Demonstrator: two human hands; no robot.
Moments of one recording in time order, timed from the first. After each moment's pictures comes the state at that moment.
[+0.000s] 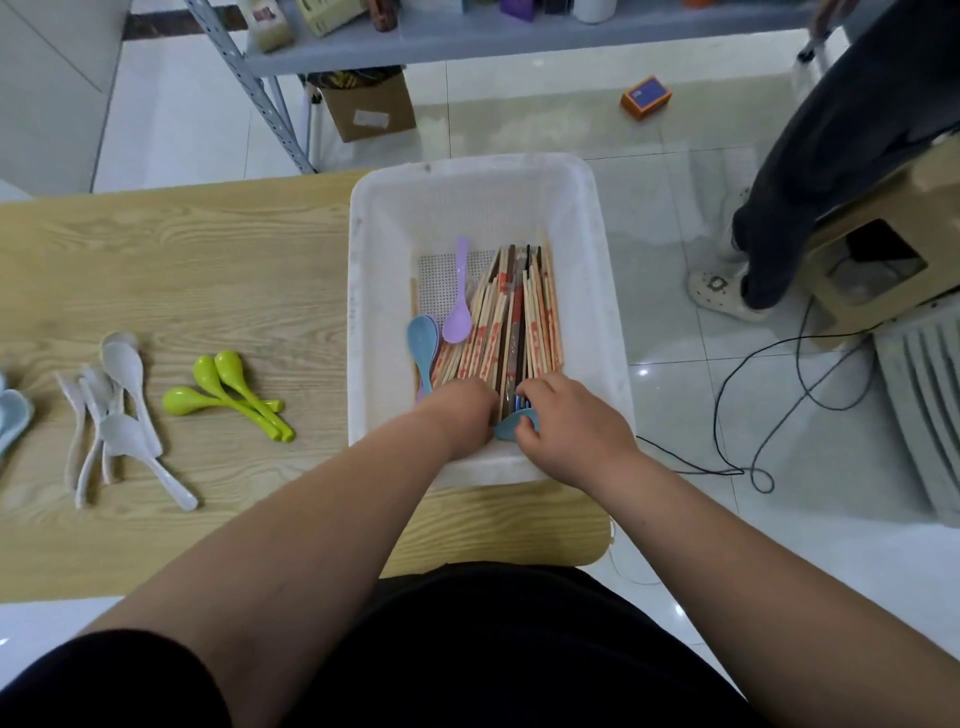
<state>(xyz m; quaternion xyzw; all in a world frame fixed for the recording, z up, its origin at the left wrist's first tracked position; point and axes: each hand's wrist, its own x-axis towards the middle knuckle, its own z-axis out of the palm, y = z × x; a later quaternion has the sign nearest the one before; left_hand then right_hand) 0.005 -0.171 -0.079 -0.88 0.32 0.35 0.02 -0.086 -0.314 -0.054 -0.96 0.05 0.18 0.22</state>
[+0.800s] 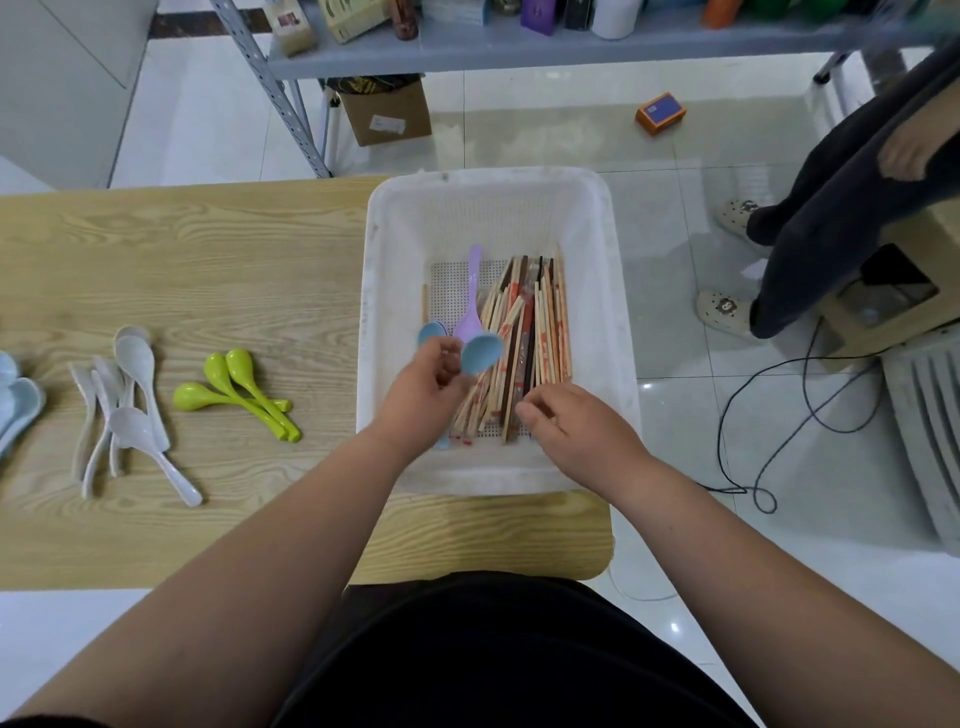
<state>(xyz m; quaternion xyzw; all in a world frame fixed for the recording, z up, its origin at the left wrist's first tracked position) 0.006 -0.127 -0.054 -0.85 0.03 0.23 -0.47 -0.079 -0.323 -0.045 -0.90 0.07 0.20 0.38</state>
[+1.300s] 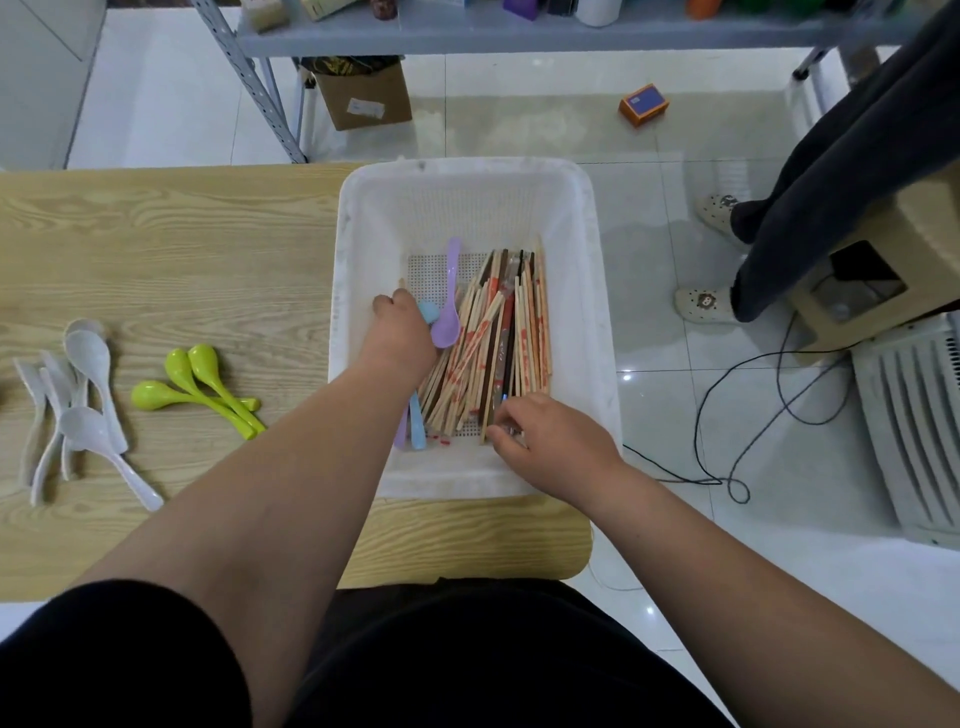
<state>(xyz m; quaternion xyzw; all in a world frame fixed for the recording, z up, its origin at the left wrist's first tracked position) 0.078 -0.161 -0.079 -0.96 -0.01 0.21 -0.17 -0.080 -0.318 -0.049 -0.93 0.02 0.23 0.28</state>
